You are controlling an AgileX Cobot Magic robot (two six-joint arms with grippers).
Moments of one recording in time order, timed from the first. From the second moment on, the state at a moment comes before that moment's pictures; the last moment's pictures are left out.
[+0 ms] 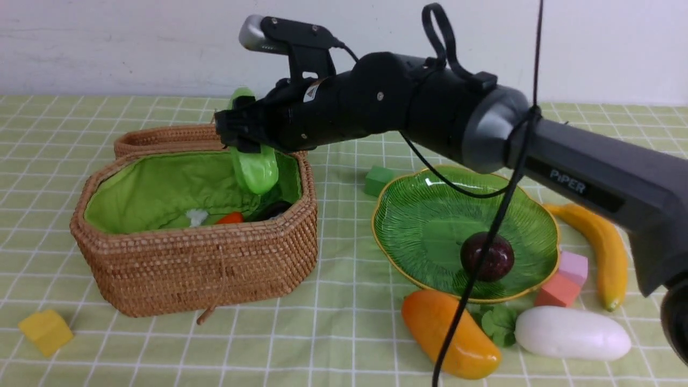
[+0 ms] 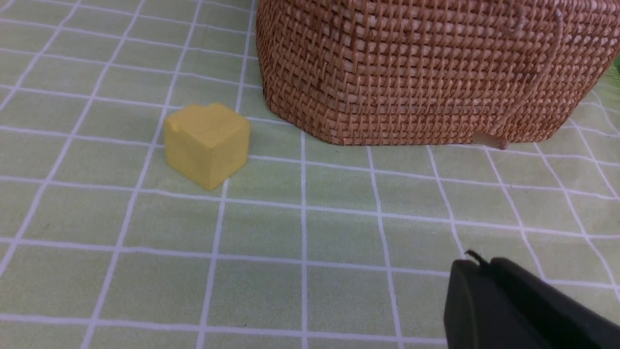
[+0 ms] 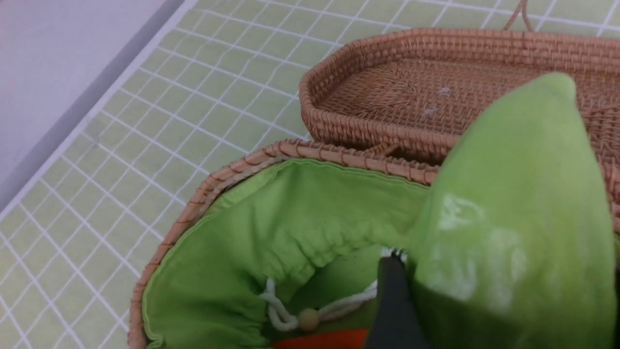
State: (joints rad) right arm 0.67 2.15 -1.97 0.44 0.42 -0.05; left arm -0.06 -0.01 0.03 -0.15 0.39 -0.09
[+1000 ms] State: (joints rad) right arm 0.27 1.63 -1.80 -0.23 1.16 0.28; left arm -0.06 -0.01 0.03 -0.15 0.39 -0.09
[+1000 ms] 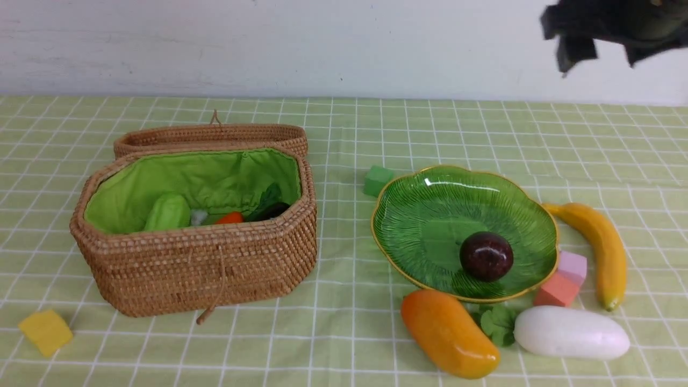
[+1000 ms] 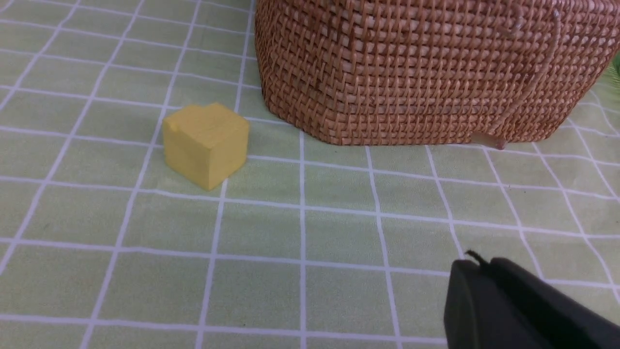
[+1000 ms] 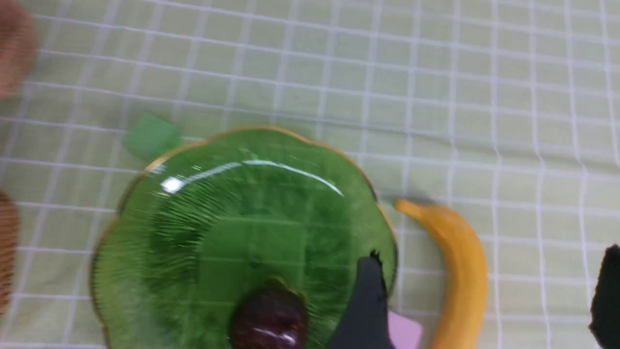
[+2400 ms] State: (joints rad) right arm -0.03 1.90 -1.12 -0.18 0.46 0.47; left arm -0.06 -0.01 0.03 -0.15 0.39 -0.09
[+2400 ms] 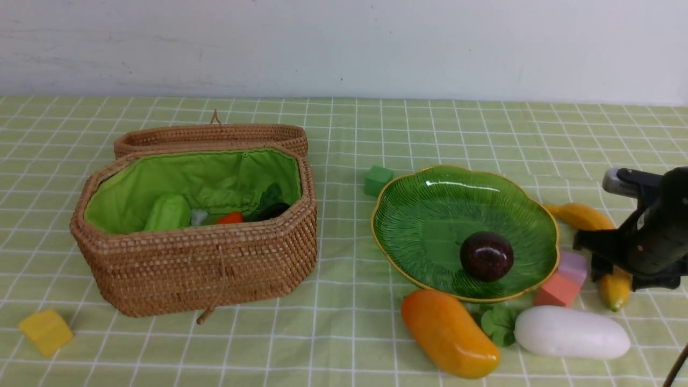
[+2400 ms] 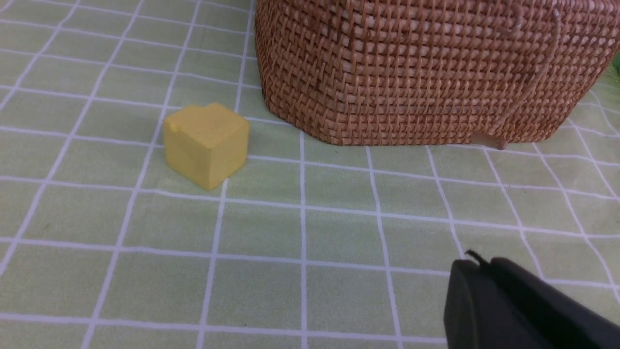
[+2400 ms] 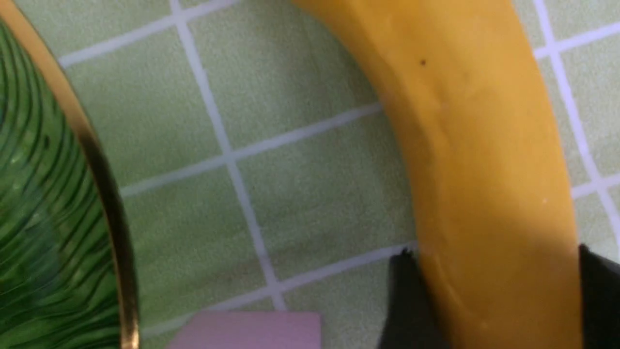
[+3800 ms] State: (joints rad) right arm 0.22 1.85 -1.21 -0.26 0.33 0.07; left arm -0.06 -0.01 0.03 -0.15 0.39 -0.09
